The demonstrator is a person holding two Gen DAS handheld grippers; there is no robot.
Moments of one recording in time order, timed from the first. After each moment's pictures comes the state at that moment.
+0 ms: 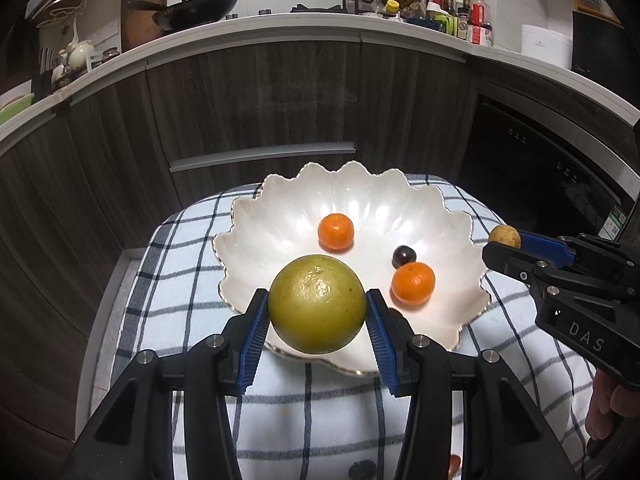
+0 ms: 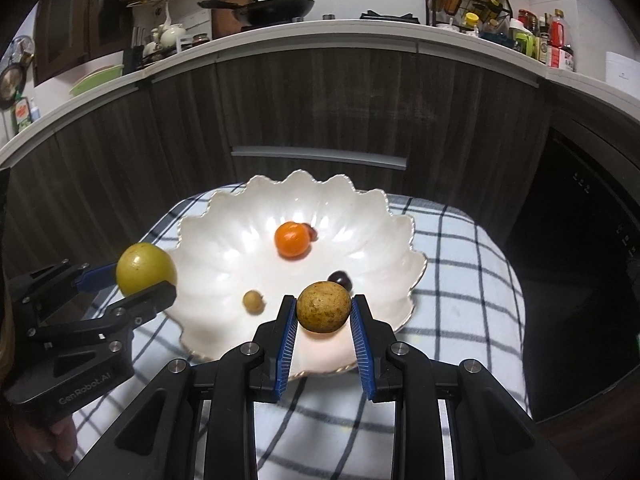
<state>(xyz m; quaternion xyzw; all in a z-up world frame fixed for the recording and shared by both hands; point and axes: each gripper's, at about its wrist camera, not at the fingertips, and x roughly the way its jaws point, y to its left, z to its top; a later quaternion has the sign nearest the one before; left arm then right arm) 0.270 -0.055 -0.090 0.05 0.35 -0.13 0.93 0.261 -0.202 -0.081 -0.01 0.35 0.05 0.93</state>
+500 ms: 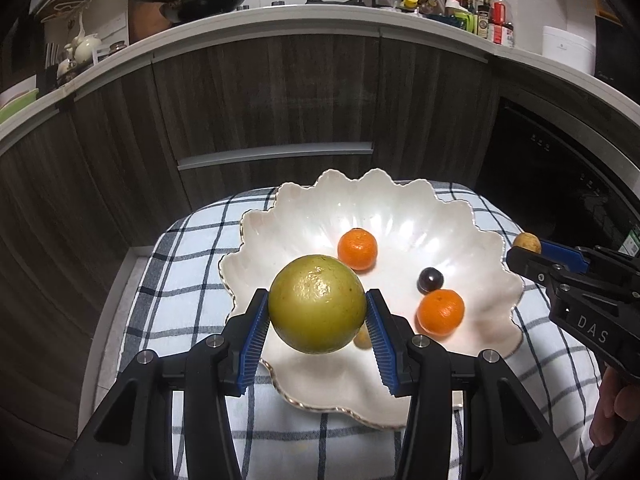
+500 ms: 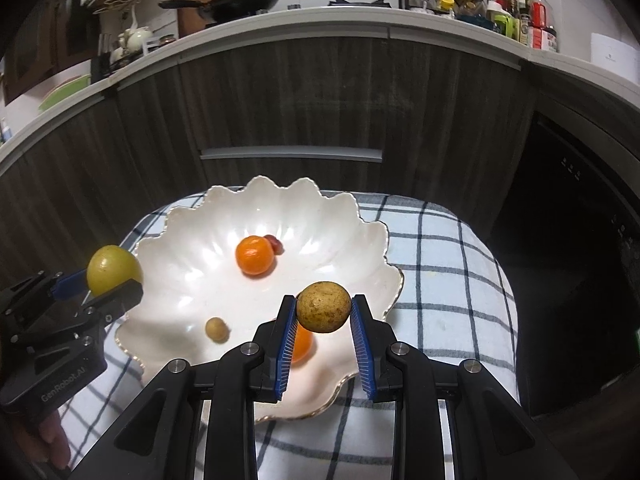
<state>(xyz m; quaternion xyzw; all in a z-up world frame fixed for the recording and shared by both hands) 0.310 -0.055 -0.095 0.04 0.37 -0.10 0.92 0.302 -0.219 -0.087 0.01 0.37 0.01 0.93</state>
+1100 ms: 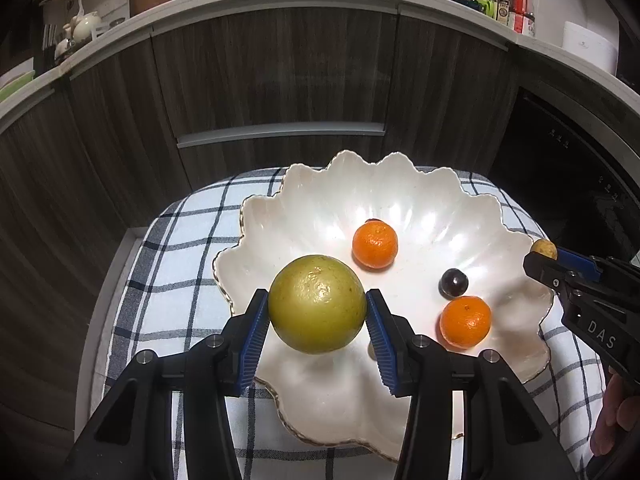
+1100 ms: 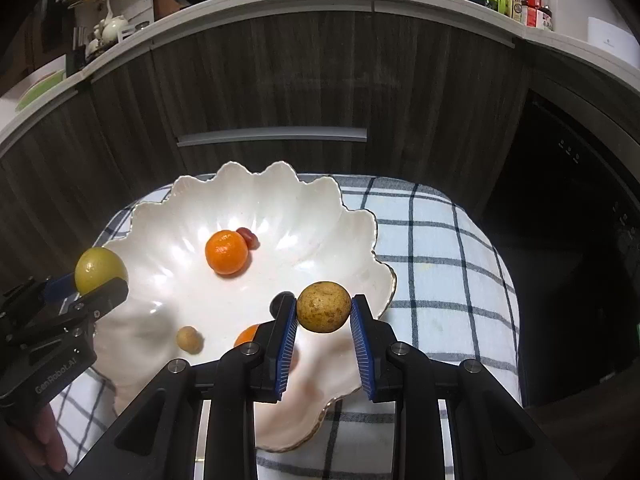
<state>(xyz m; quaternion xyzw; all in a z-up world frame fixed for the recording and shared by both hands) 0.343 -0.053 -0.113 0.03 0.40 -0.09 0.91 0.330 -0.225 -0.103 0.02 0.41 -0.02 0.91</state>
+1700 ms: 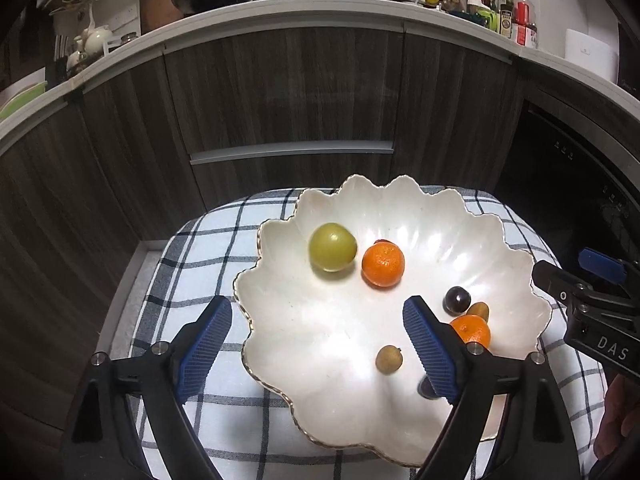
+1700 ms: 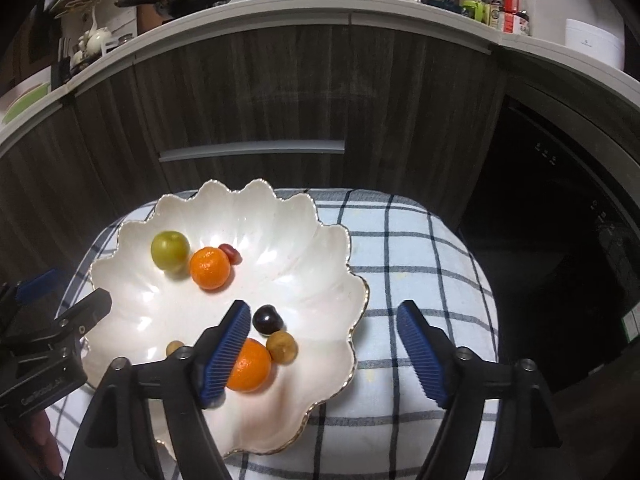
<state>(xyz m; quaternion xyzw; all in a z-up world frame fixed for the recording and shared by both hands) 0.339 -0.049 -0.095 0.04 0.38 -0.08 0.92 0.323 -0.231 -0.088 0.02 0.38 -0.06 0.92</state>
